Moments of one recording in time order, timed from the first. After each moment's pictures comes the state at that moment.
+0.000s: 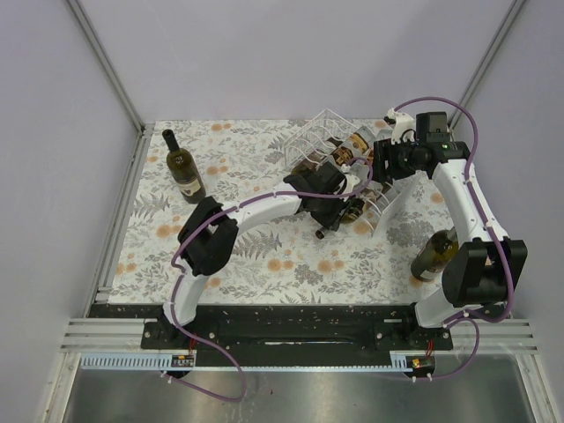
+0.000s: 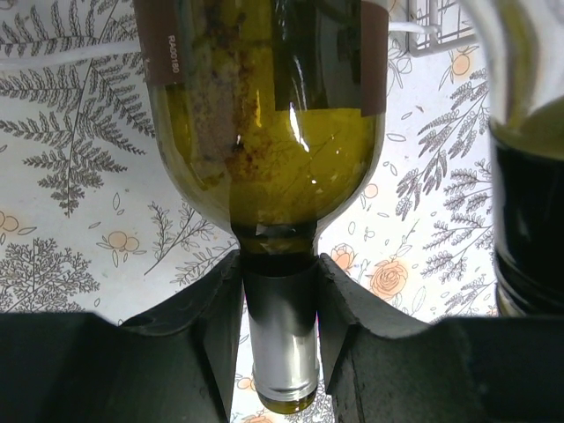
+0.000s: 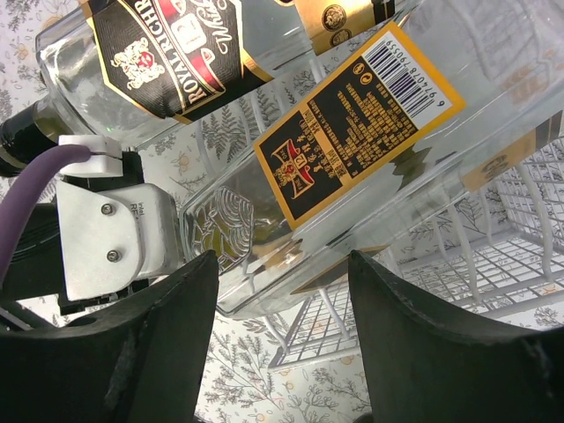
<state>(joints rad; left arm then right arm) -0.88 2.11 1.73 -0.58 0.18 -0.12 0.04 1.55 1.46 -0.78 -0.43 -0.15</state>
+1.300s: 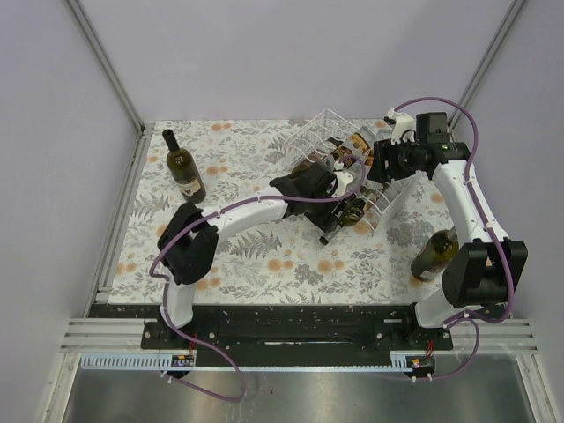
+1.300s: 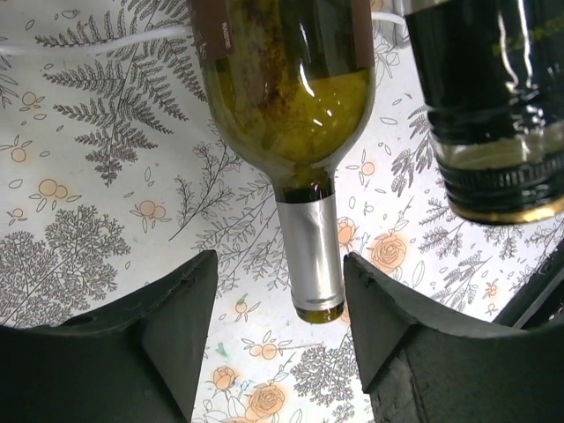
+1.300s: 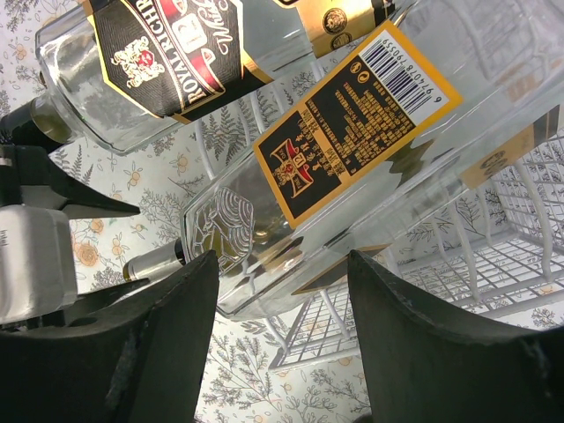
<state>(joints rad) -0.88 1.97 1.59 -0.51 0.15 -0.10 0.04 1.55 1.46 -0.77 -0.42 -0.15</state>
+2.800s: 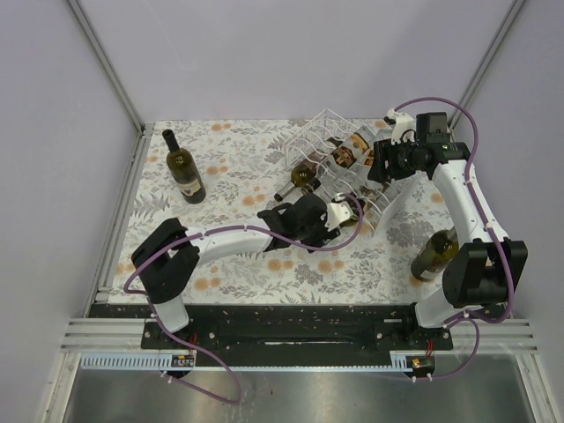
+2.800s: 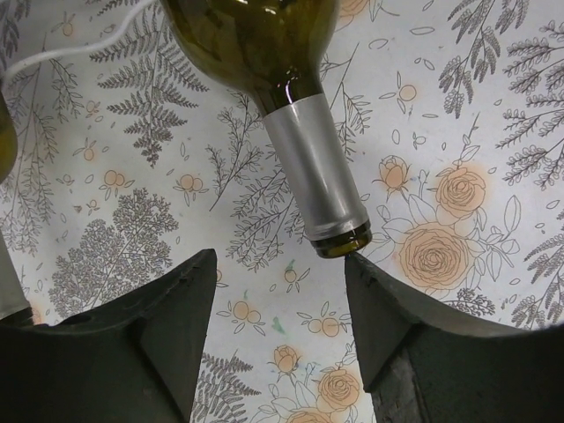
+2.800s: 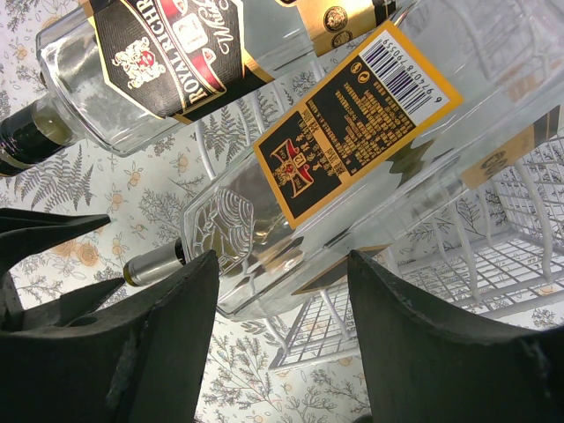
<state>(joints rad) -0.99 1.74 1.19 -0.20 -0.06 0.21 0.04 1.55 1.46 -0.77 -0.43 -0.15</state>
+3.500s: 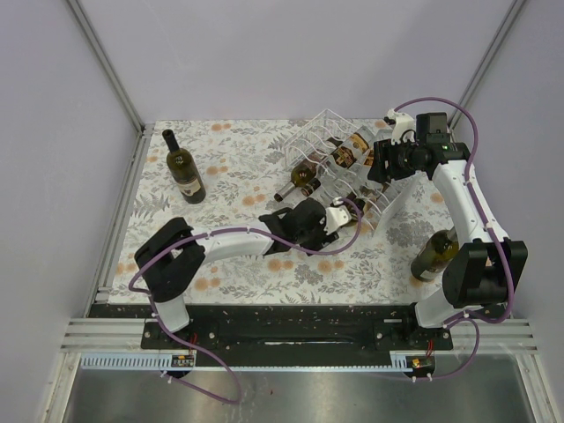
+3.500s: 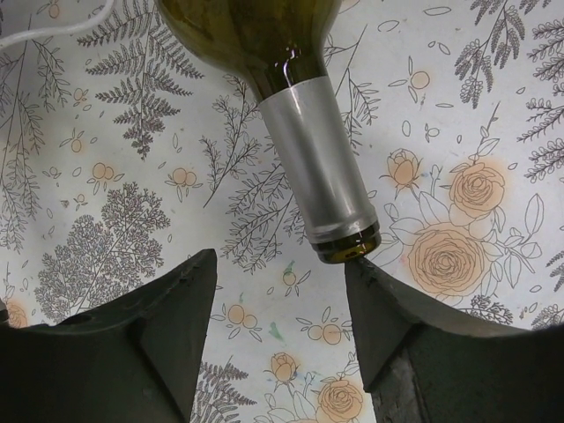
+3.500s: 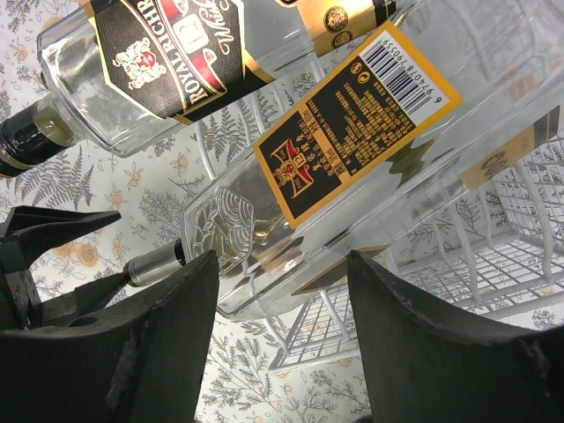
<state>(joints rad) -0.99 1.76 1.13 -0.13 -0.08 0.21 0.04 1.55 1.45 -0.77 -0.43 -0.15</state>
